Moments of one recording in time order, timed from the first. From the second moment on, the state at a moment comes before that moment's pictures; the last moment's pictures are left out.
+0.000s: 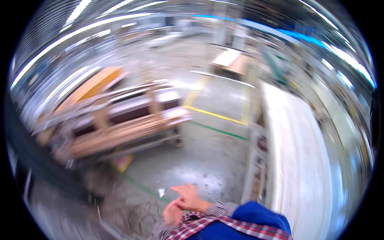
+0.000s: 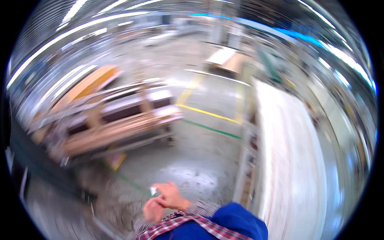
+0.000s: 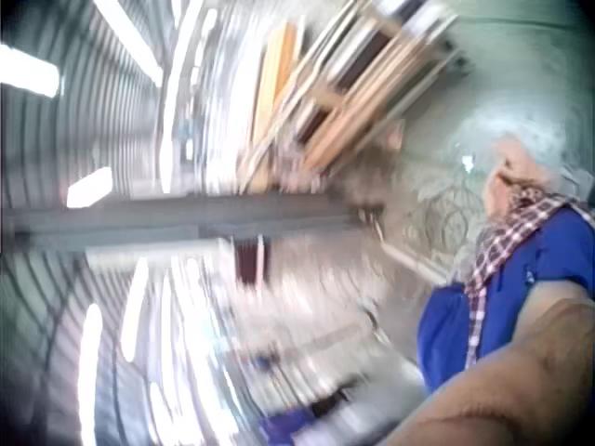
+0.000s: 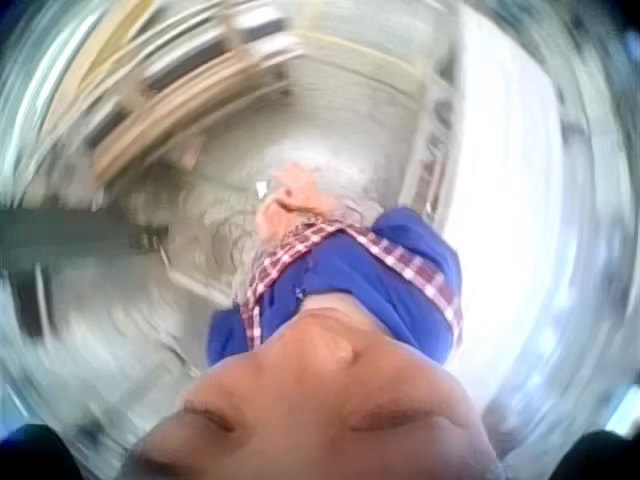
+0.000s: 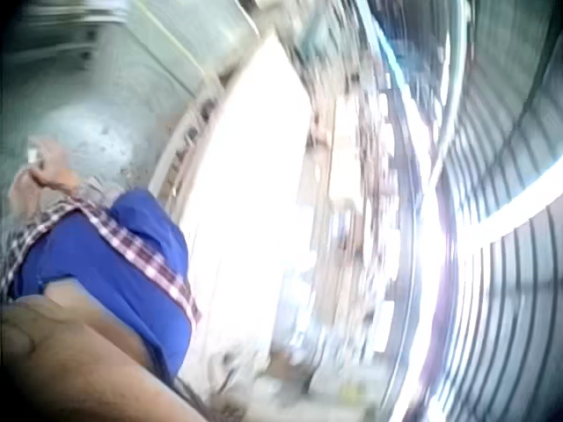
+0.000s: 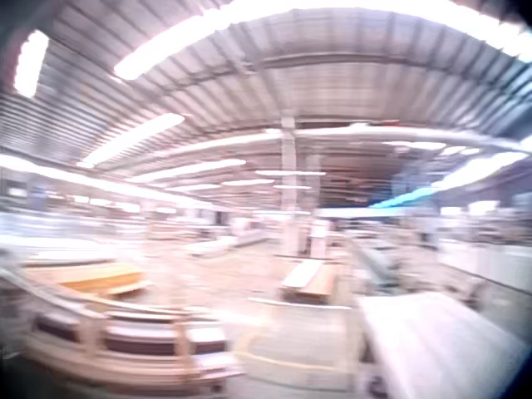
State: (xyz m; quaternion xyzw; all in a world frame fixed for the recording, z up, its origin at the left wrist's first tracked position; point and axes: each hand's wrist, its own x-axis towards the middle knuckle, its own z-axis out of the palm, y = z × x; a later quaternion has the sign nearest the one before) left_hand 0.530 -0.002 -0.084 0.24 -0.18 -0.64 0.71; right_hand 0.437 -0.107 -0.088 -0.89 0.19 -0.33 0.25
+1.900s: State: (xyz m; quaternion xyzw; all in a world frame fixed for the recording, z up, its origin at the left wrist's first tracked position) left_hand 0.476 -0.207 -0.282 0.43 -0.40 -0.81 0.00; right_hand 0.137 0.170 -0.026 -0.08 0.96 -0.25 -0.15
